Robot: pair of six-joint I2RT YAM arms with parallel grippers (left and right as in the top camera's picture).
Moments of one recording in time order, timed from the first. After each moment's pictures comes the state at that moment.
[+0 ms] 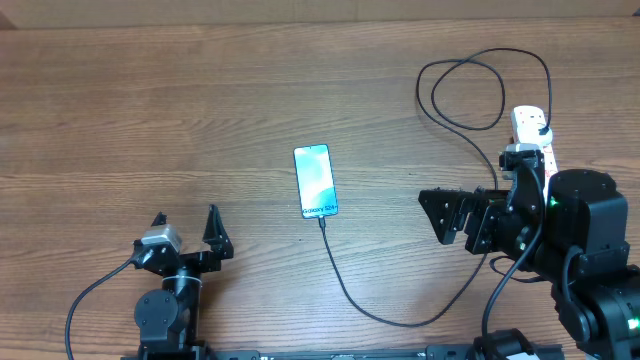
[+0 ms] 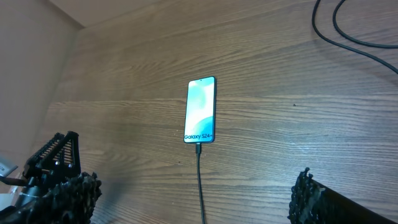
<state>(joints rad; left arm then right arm) 0.02 0.01 0.01 -0.08 -0.01 -0.29 0.21 0.84 1.20 -1.06 -0.33 0.36</state>
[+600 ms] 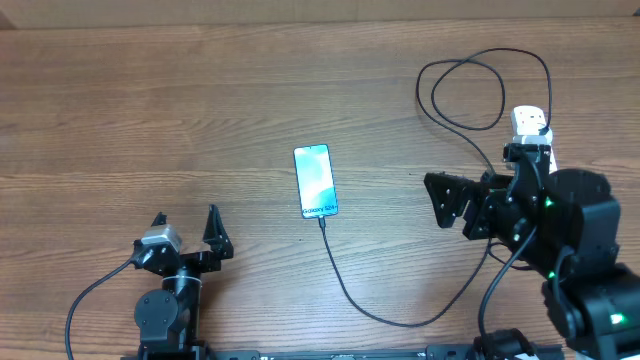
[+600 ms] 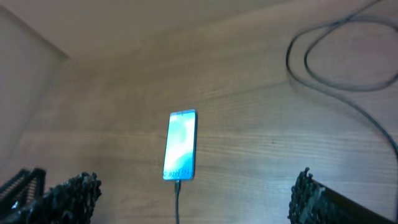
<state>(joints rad) 0.02 0.01 0.01 -0.08 -0.01 -0.29 0.21 0.80 1.07 -0.85 -0.23 0.36</state>
